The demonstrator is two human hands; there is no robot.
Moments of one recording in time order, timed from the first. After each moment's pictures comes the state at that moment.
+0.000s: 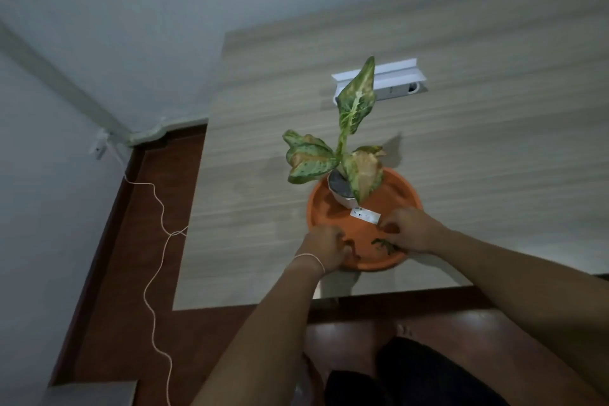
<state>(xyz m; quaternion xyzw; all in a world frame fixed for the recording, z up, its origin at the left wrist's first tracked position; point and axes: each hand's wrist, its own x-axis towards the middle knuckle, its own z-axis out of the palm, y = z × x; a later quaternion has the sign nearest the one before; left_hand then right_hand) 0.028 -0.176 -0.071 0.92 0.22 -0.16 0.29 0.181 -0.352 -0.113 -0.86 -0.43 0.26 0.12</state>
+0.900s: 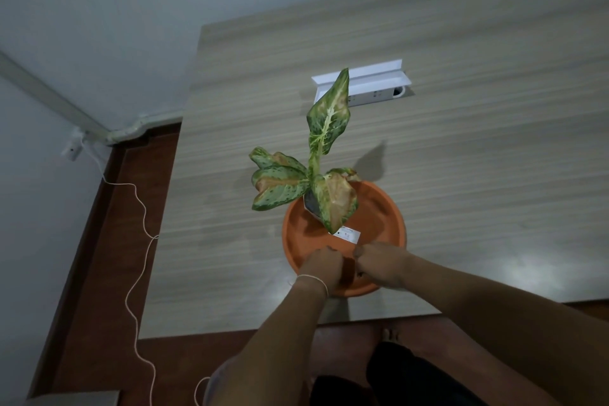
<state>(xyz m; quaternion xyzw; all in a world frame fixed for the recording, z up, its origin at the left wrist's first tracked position) 0.086 -0.211 -0.111 0.92 0.16 -0.31 0.17 0.179 -0.335 -0.144 -0.74 -0.62 0.24 -0.04</state>
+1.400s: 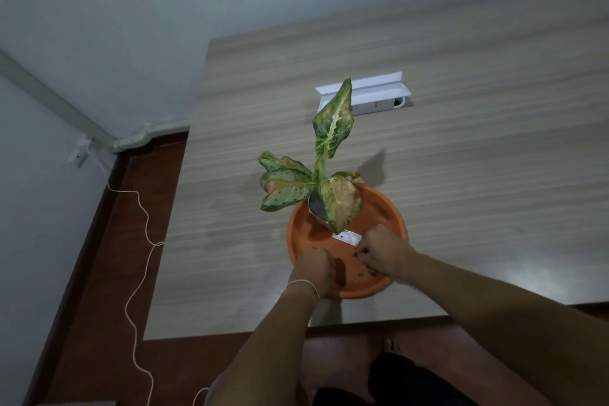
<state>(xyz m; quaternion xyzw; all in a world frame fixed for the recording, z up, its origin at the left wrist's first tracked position) 0.065 -0.192 -0.106 0.92 0.25 -0.19 0.23 0.190 -0.329 -0.117 -0.84 -0.45 0.24 0.17</state>
